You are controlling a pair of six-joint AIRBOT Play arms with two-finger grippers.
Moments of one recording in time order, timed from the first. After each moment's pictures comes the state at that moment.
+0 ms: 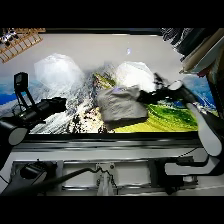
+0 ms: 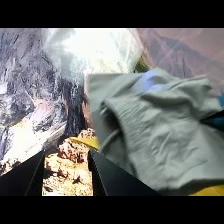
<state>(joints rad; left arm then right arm) -0.36 -0.60 0.67 1.52 -0.72 -2.00 -0.11 -1.46 1.00 -0.82 1.00 1.31</state>
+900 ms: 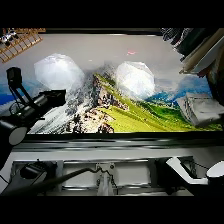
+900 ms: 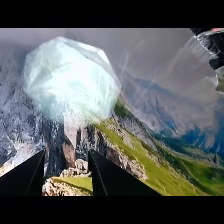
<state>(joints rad) -0.36 -0.60 0.67 1.52 -0.55 -2.00 -1.10 -1.04 0.86 -1.06 0.94 1.64</state>
